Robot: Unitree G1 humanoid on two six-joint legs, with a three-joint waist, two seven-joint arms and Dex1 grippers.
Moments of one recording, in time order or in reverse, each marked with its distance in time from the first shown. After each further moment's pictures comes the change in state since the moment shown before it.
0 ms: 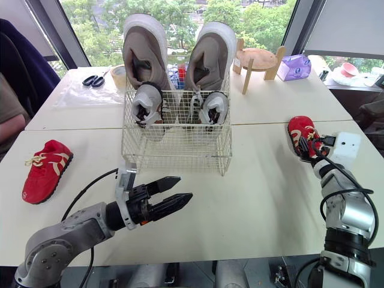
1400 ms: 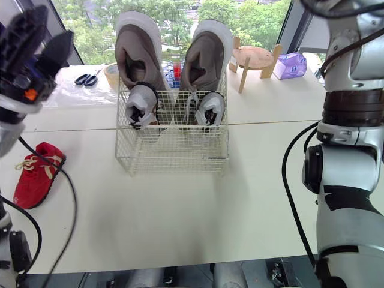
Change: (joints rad) left arm -0.640 0.371 0.485 0.467 -0.853 -0.128 0.232; right arm -1.008 -0.172 0.437 0.045 0.103 -0.231 0.855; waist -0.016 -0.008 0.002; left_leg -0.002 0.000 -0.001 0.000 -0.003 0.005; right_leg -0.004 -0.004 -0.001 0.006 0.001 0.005
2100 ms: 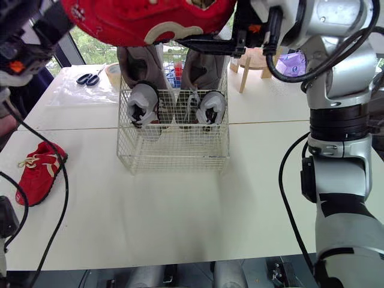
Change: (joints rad) left arm -0.314 0.055 -0.138 0.189 0.003 0.269 -0.143; right arm 0.038 0.039 0.091 -0.110 -0.074 -0.071 0.190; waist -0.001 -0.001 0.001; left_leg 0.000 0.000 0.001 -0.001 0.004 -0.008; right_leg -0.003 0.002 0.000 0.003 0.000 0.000
